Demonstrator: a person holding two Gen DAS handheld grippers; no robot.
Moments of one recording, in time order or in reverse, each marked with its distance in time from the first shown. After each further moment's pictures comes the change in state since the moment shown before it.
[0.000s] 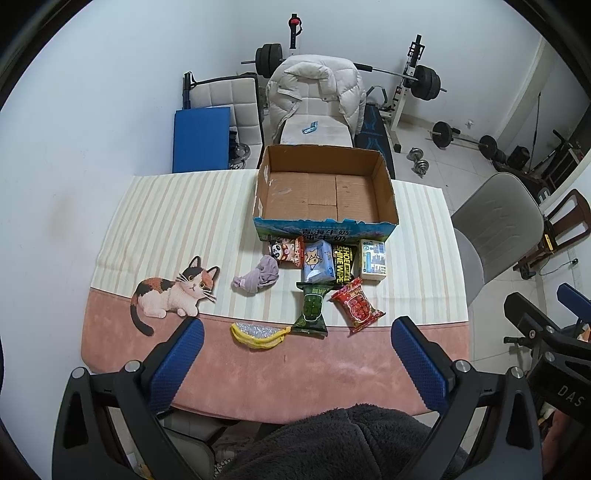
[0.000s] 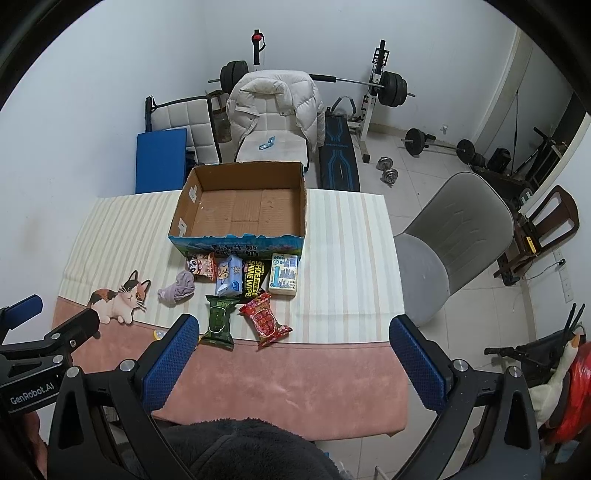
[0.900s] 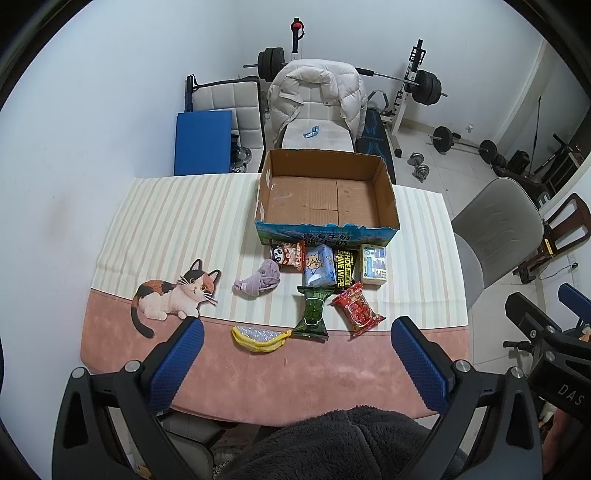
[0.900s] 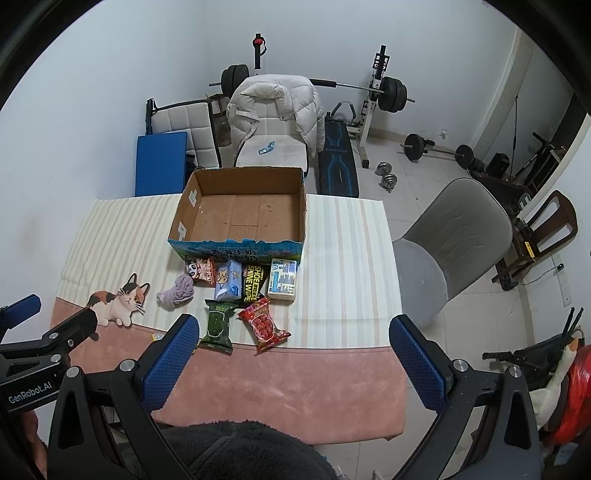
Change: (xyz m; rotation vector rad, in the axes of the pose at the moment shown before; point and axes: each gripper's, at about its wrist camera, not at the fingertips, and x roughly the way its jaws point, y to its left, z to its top) left arm -0.002 -0.001 0.009 -0.010 -0.011 -0.001; right arm 0.004 0.001 0.011 -0.007 -0.012 -0.008
